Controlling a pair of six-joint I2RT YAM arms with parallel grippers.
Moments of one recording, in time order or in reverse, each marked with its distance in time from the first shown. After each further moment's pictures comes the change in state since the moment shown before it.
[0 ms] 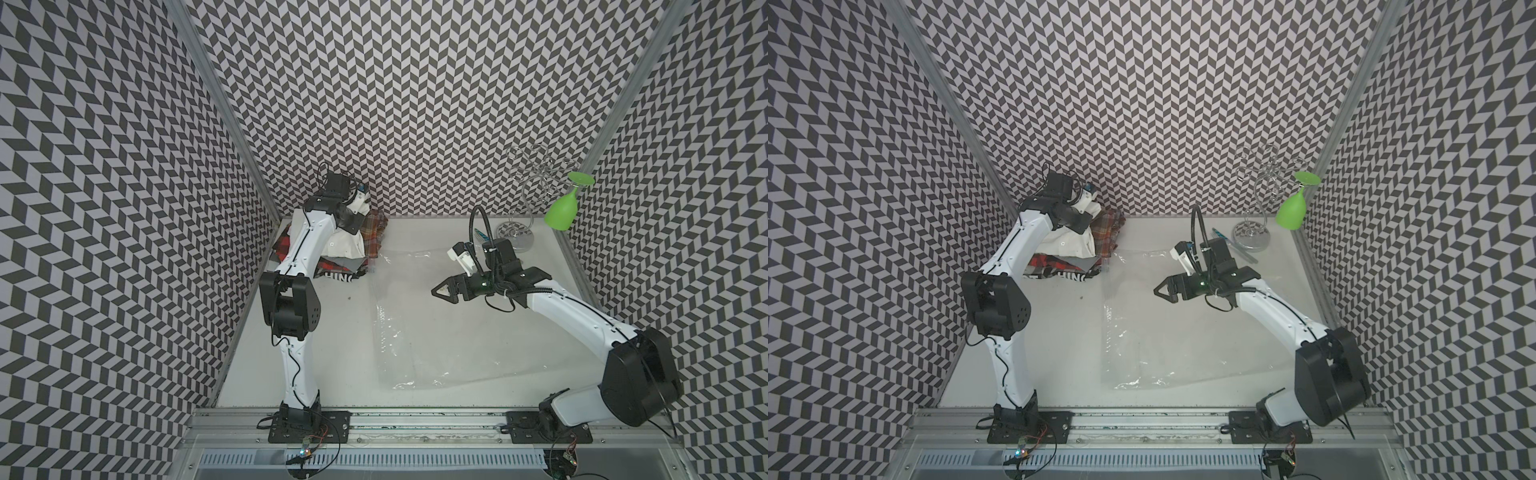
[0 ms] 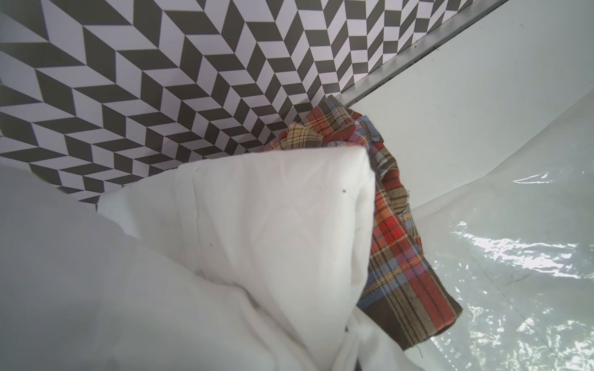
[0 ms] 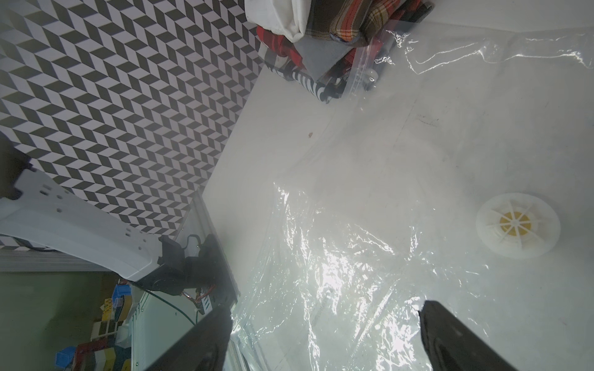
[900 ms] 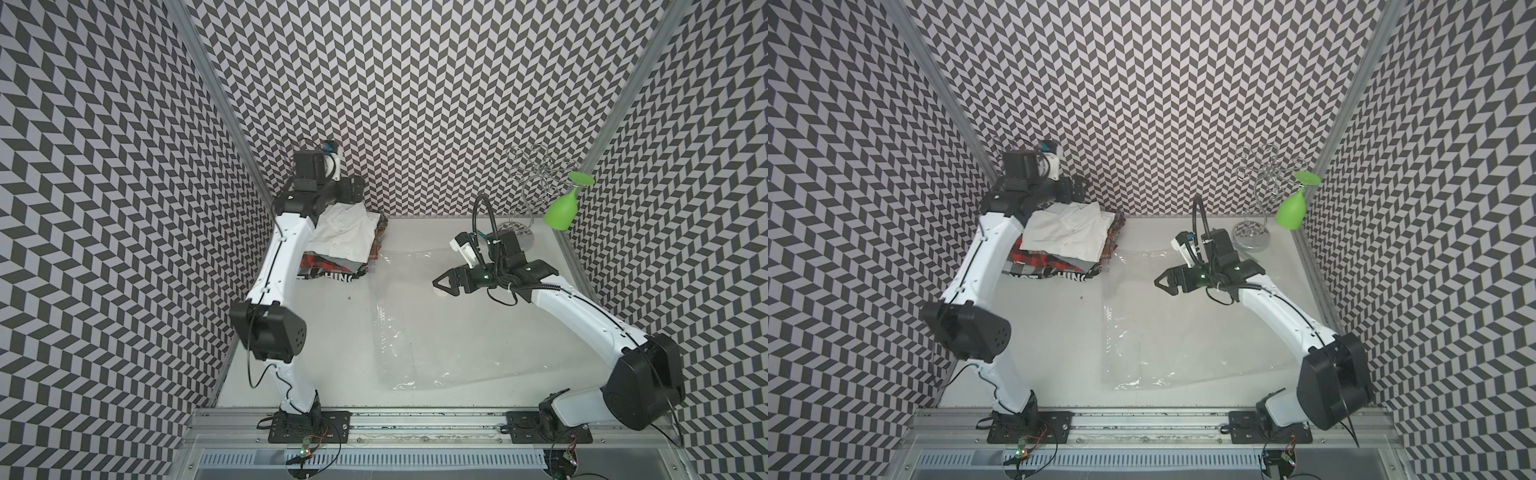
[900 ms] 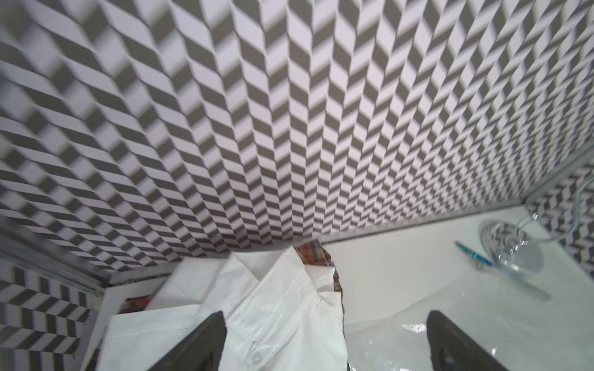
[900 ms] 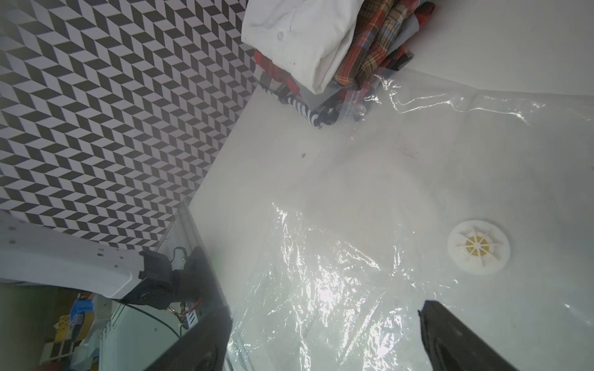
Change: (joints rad) left arm 0.082 -0.353 -0.091 0.263 0.162 -0.459; right arm 0.002 -0.016 0.117 -0.077 0.100 -0.037
